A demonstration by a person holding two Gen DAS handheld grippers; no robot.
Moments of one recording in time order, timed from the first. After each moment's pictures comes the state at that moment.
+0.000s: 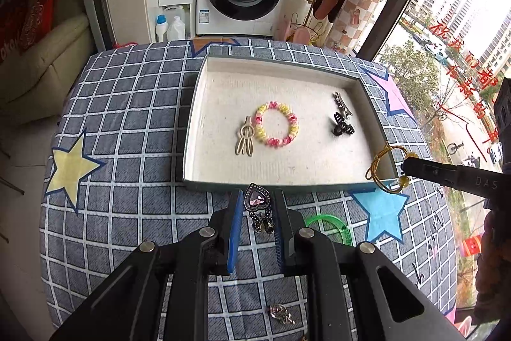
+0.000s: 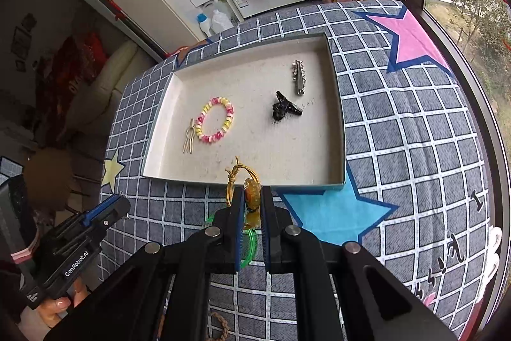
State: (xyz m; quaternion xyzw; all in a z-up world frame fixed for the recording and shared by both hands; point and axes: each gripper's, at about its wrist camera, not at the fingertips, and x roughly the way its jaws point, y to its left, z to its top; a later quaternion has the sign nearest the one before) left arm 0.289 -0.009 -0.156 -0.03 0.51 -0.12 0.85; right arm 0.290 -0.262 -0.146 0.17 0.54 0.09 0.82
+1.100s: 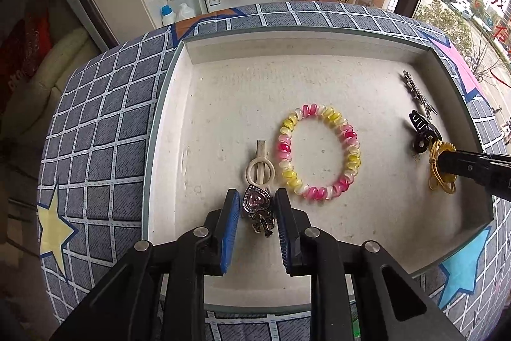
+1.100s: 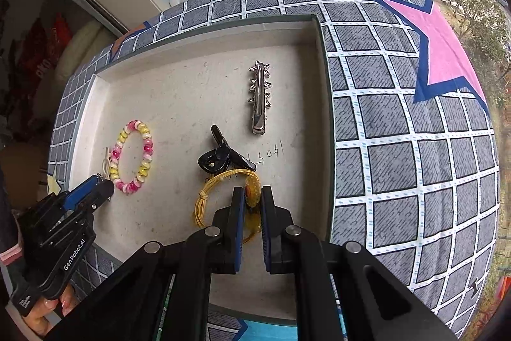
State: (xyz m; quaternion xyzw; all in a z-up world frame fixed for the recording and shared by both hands) left arm 0.382 -0.060 -0.242 0.08 0.55 -0.06 0.83; right arm 0.390 -0.278 -0.231 0.12 0.60 0.05 0.79
